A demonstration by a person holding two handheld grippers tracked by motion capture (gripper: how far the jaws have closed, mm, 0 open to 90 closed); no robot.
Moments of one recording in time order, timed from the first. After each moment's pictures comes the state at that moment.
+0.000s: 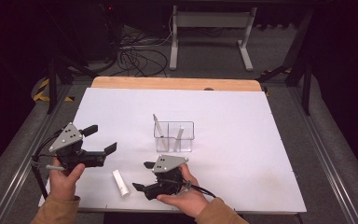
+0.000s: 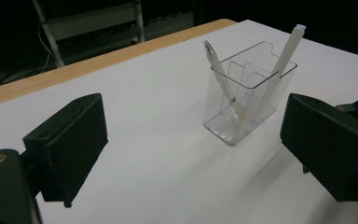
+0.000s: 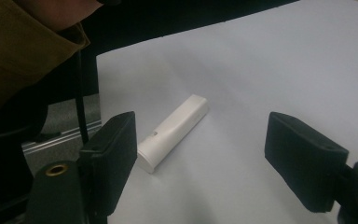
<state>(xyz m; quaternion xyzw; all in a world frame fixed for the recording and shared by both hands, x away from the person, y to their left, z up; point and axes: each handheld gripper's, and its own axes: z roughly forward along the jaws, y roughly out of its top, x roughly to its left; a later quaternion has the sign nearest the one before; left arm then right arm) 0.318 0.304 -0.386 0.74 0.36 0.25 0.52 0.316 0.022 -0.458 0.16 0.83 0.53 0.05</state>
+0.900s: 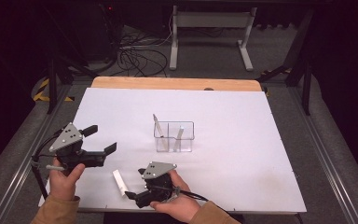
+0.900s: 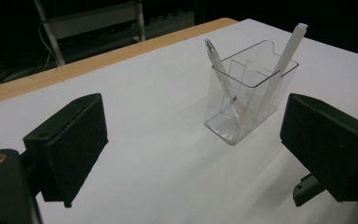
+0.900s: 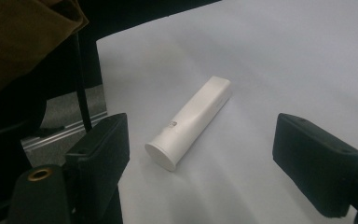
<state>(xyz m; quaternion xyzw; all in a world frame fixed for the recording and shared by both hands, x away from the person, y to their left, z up) 0.318 0.304 -0.387 0.74 0.36 0.25 0.51 0.304 0.045 -0.476 0.18 0.84 0.51 0.04</state>
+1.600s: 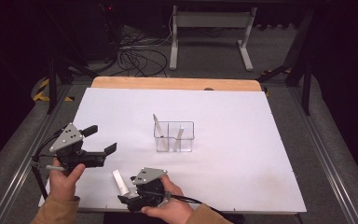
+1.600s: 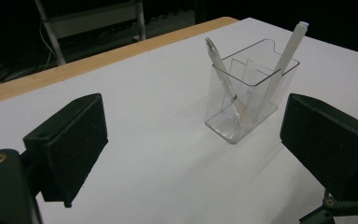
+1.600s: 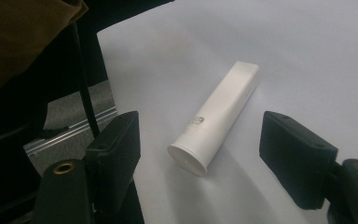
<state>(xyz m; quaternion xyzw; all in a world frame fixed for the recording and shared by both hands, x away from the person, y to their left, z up) 0.318 0.304 -0.388 0.74 0.36 0.25 0.51 0.291 0.067 -0.489 0.20 0.85 0.49 0.03</state>
